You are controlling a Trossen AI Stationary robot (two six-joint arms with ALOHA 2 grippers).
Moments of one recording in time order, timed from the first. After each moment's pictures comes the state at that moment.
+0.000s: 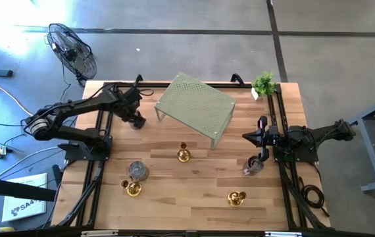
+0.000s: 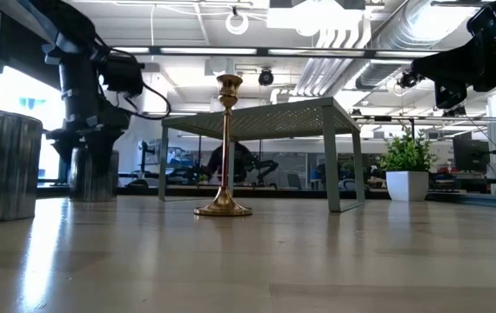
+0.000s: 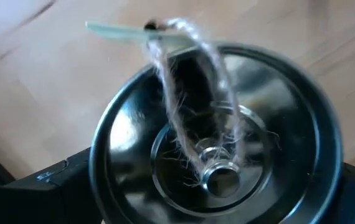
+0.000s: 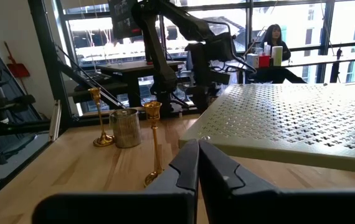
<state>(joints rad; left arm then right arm) 0.71 1.22 0.69 -0.80 0.01 -0.32 0.22 0.02 0.01 0.08 0.33 0.07</state>
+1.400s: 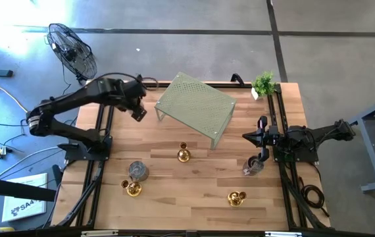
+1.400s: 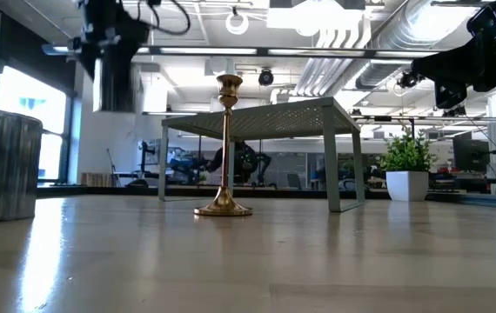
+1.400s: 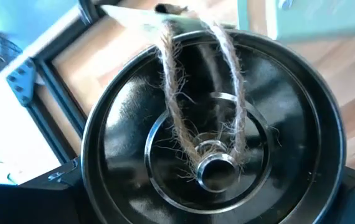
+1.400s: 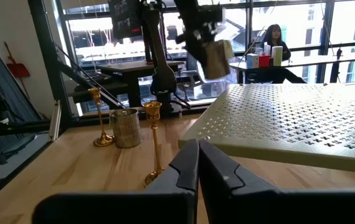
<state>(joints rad) 0.40 1.22 1.33 -1.38 -0.32 -0.52 0.22 0.02 0.01 0.08 0.33 0.07</state>
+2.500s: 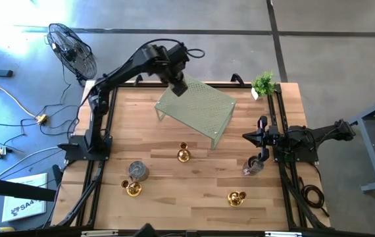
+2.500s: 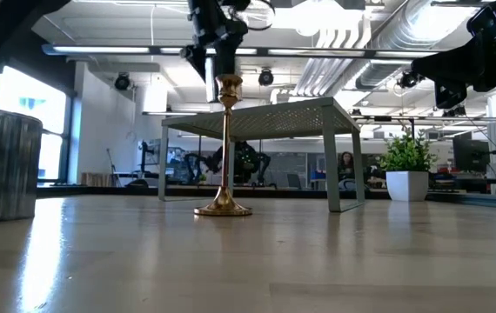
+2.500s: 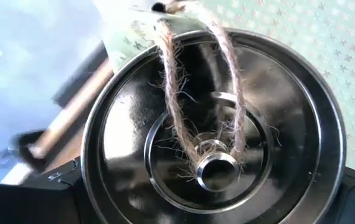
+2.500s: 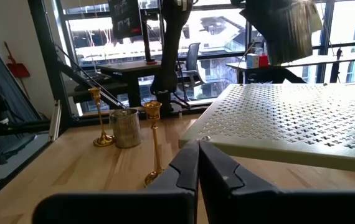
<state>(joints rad) 0.50 1.98 2.32 -1.48 -0.13 -0.21 0.22 0.02 0.01 0.08 0.33 0.07</state>
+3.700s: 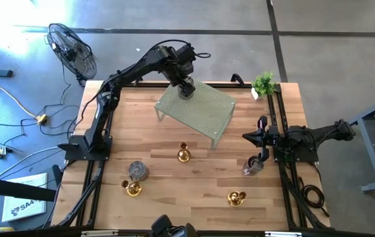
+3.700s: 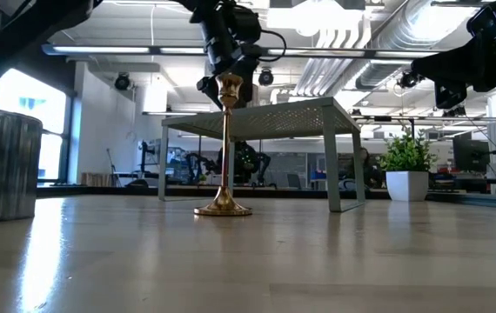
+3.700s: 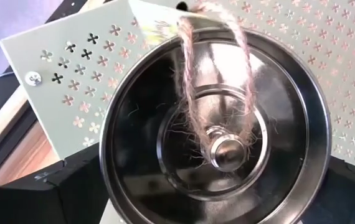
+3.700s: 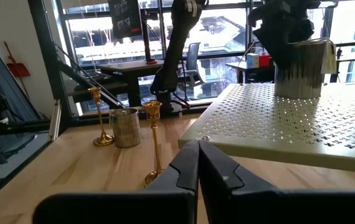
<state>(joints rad) 0.55 2.12 2.32 -1.38 0.09 -0.16 0.22 0.02 0.01 0.08 0.33 0.07</state>
